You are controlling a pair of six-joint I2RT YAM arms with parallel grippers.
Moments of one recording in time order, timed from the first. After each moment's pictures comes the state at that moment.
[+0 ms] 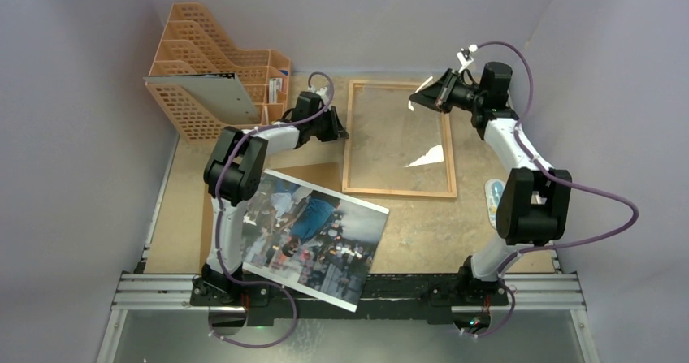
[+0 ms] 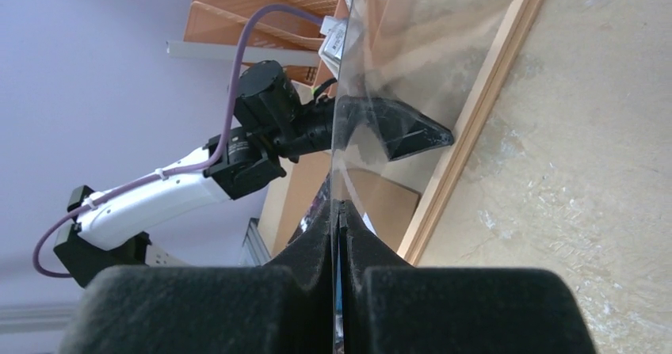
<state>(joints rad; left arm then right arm) -0.40 2.19 1.45 0.10 0.33 -0.54 -0.05 1.67 1.29 0.05 -0.97 0.76</state>
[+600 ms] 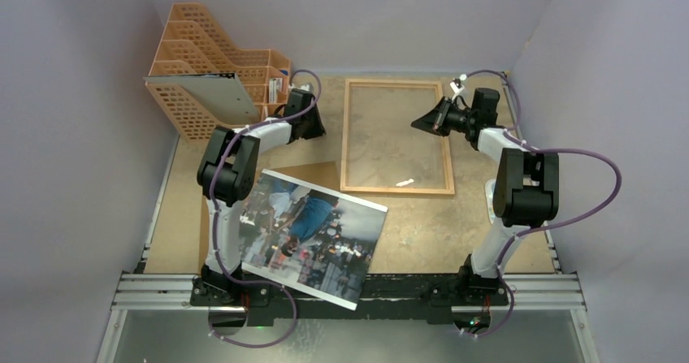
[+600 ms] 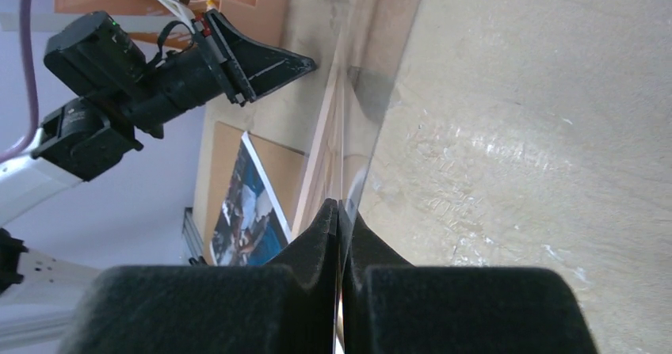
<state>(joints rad) -0.36 2.15 1.46 -0.06 0.05 -0.55 -0.08 1.83 1.14 0.10 -0.94 0.57</state>
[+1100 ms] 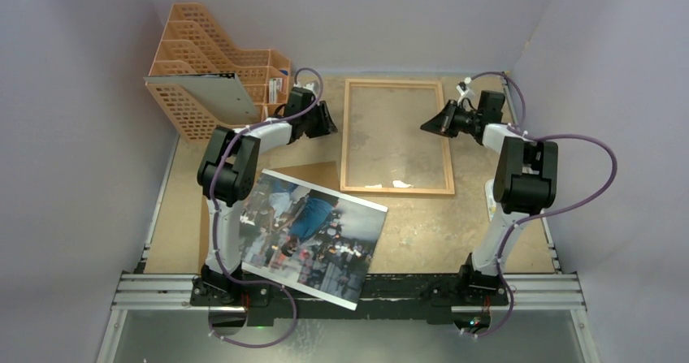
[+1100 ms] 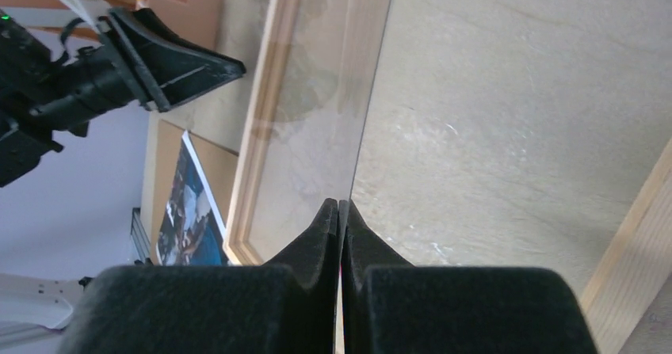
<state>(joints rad) -0.36 2.15 1.46 0.00 0.19 -0.55 -0.14 1.94 1.23 0.03 -0.94 0.37</state>
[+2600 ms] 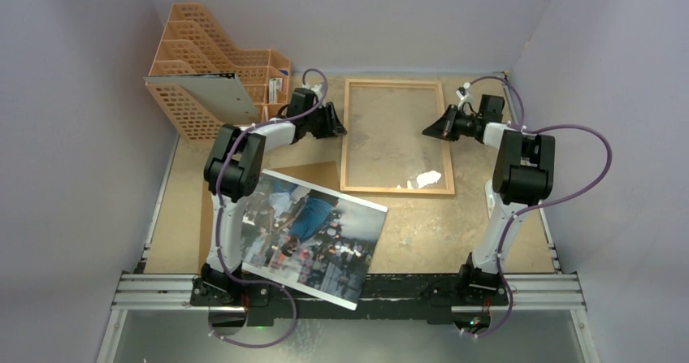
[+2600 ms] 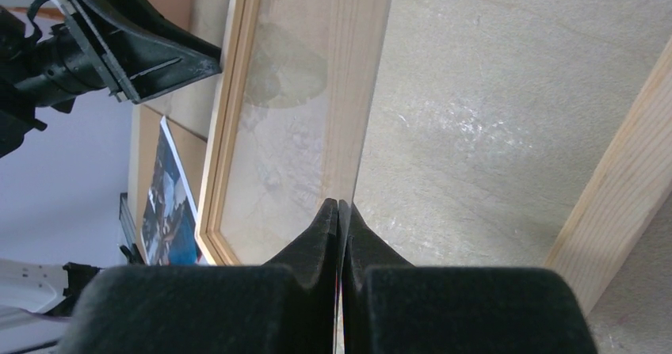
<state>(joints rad) -0.36 2.22 1.50 0.06 0.38 -0.54 -0.18 2.06 1.30 -0.06 -0.97 0.27</state>
